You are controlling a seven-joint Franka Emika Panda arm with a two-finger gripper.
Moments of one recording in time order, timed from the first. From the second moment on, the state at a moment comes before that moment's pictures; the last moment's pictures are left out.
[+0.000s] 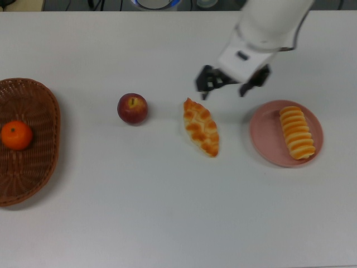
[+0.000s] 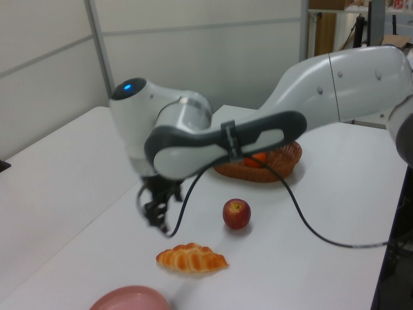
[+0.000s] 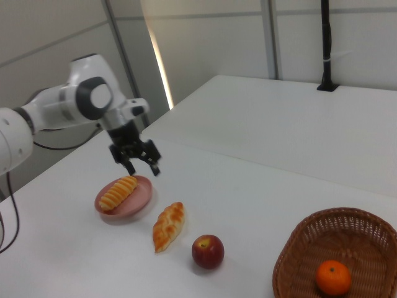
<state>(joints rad) 0.31 0.40 0.08 -1.39 -0.20 1.73 0.17</state>
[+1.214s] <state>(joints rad) 0.09 0.55 0.00 -1.54 -0.43 1.61 -0.27</state>
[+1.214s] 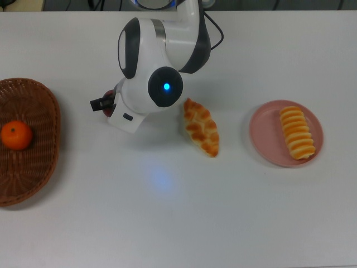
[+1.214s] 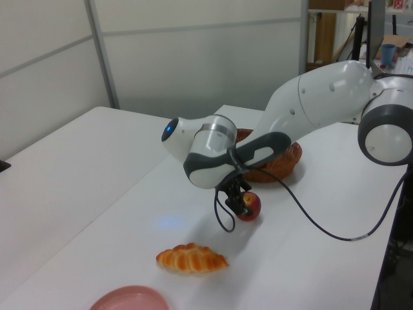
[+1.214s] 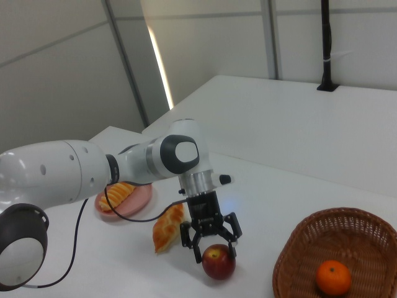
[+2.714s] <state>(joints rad) -0.35 0.66 -0.02 -1.36 -0.14 2.14 -0.33</state>
